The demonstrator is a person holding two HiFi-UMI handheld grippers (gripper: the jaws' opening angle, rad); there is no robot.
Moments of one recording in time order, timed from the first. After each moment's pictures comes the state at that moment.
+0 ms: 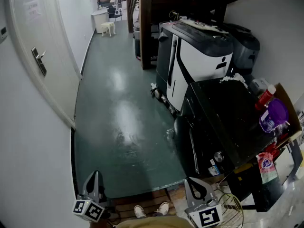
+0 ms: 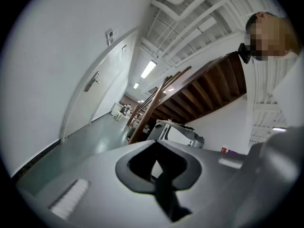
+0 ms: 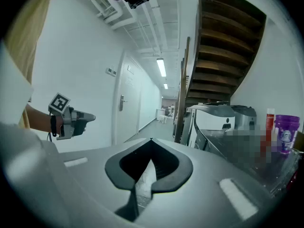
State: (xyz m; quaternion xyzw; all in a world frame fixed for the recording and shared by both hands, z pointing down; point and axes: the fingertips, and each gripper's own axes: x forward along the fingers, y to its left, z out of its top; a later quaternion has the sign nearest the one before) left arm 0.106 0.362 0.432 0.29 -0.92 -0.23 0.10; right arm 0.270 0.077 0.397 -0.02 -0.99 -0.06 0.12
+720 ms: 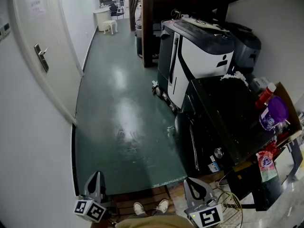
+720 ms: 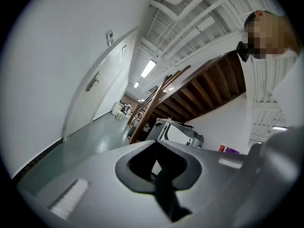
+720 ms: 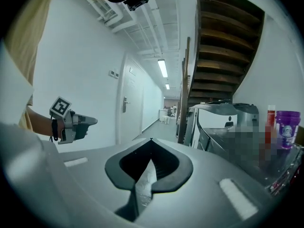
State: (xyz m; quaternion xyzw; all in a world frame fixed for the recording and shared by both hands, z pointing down) left arm 0.132 0.367 0.440 0.29 -0.92 -0.22 0.11; right arm 0.289 0.089 0.398 -0.04 -0.99 -0.05 0.11
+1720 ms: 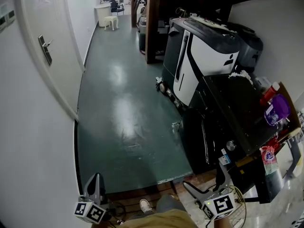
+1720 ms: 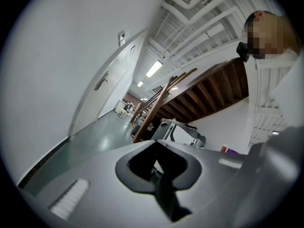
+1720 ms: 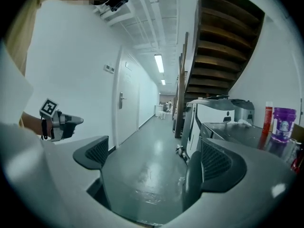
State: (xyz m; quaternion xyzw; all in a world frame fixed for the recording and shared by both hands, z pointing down) left arm 0.116 0.473 0.462 0.28 -0.92 -0.24 0.12; right arm 0.265 0.126 0.407 0.01 -0.99 -0.03 0.12
